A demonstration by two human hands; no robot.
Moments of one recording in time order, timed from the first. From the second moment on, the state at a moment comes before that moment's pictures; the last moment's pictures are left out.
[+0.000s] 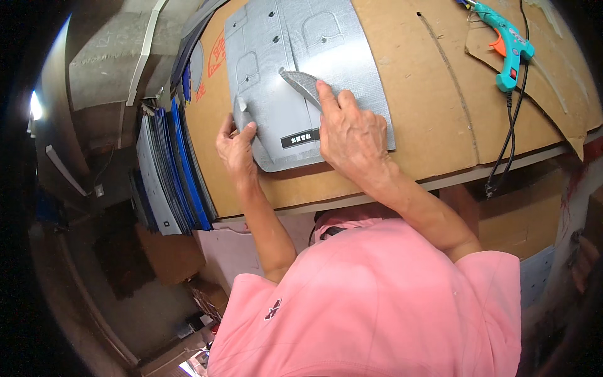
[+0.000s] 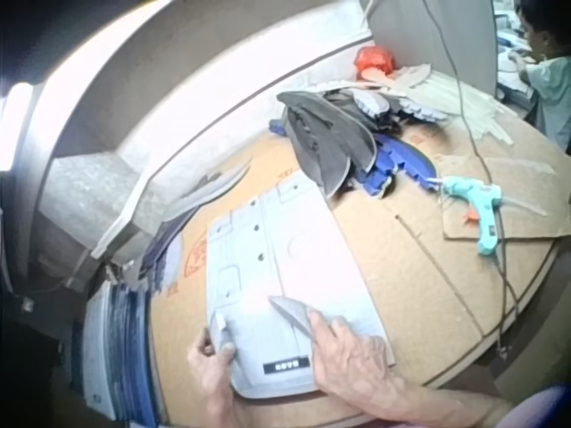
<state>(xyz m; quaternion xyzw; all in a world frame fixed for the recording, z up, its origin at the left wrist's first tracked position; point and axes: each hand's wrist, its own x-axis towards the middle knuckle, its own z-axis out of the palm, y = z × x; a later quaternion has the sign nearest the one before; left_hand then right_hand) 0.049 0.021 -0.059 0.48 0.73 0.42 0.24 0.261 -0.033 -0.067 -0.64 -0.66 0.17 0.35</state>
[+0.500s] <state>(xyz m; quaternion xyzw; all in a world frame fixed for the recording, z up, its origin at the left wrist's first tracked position) 0.080 0.024 -0.052 0.67 0.70 0.23 -0.02 0.260 -0.033 -0.063 -0.65 -0.66 0.18 0.34</state>
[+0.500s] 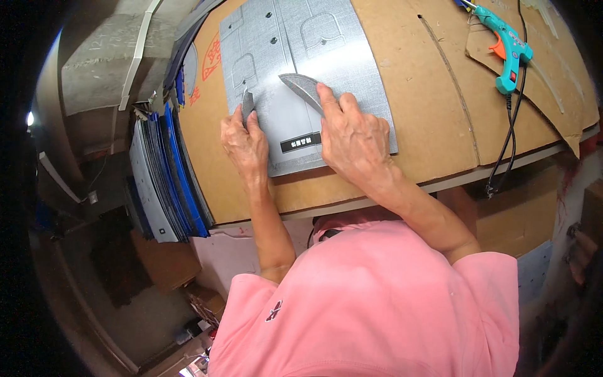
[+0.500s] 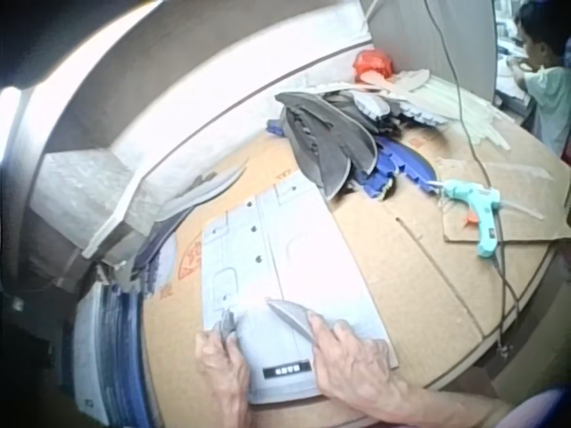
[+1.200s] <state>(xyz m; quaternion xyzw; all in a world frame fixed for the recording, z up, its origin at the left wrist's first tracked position) 0.076 0.025 -0.055 0.78 0.60 0.18 0.03 0.257 -0.029 -0.053 -0.66 -0.67 0.16 0.29</state>
